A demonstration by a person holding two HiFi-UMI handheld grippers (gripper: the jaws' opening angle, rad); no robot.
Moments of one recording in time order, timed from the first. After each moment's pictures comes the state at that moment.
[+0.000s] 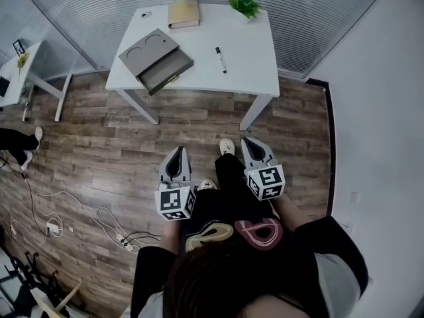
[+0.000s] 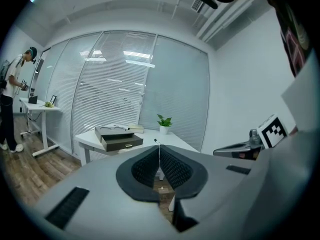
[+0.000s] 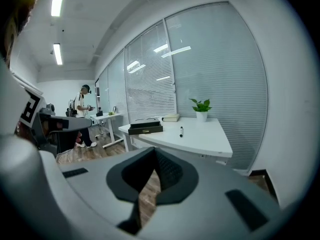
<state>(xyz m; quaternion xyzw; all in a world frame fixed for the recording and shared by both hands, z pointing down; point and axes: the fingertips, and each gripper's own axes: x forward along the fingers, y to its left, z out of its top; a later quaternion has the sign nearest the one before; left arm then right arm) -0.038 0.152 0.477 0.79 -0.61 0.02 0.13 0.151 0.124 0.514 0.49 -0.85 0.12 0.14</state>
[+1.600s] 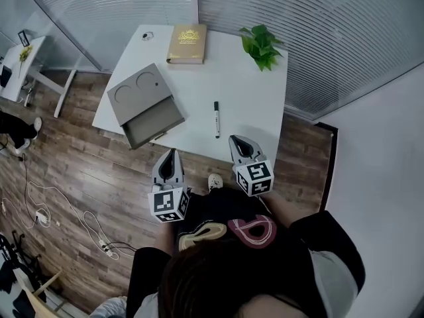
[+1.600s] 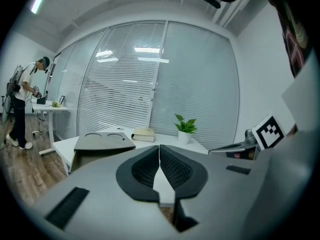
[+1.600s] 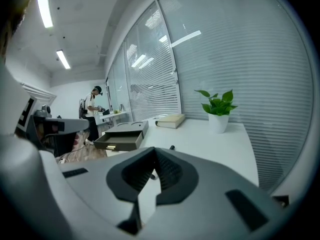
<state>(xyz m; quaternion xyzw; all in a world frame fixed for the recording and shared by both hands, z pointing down) -0.007 -0.112 0.482 0.72 -0.68 0.03 0.14 0.159 -0.184 0.526 0.39 -0.89 0.13 0.17</state>
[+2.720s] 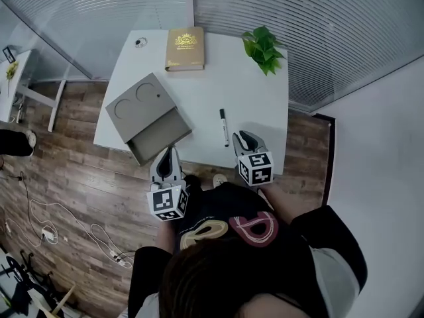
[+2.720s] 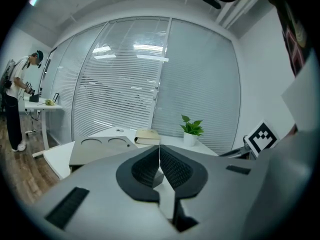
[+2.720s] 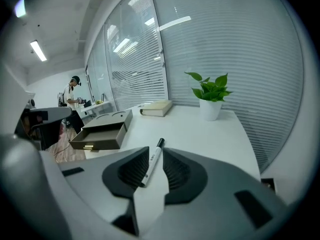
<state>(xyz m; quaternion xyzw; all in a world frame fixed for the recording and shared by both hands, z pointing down) -0.064 -0.169 0.481 0.73 -0.66 0.03 0.15 0.142 -0.236 0.560 0.46 -0.83 0.19 0.24</state>
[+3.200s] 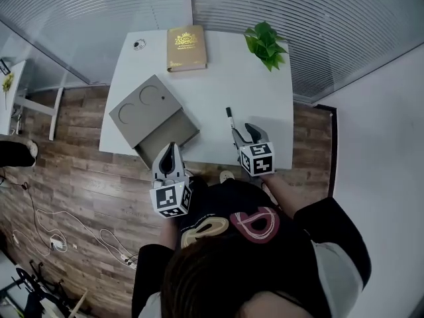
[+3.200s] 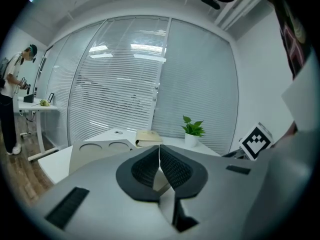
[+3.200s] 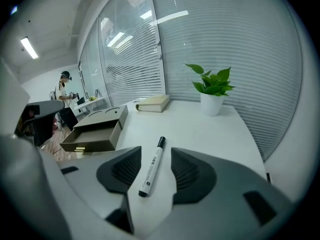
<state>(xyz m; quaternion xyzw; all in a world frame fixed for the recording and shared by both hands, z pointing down) -0.088 -0.187 0.479 0.75 -0.65 0.03 0.14 0.123 -0.253 0.574 0.48 -0.81 0.21 0.26</state>
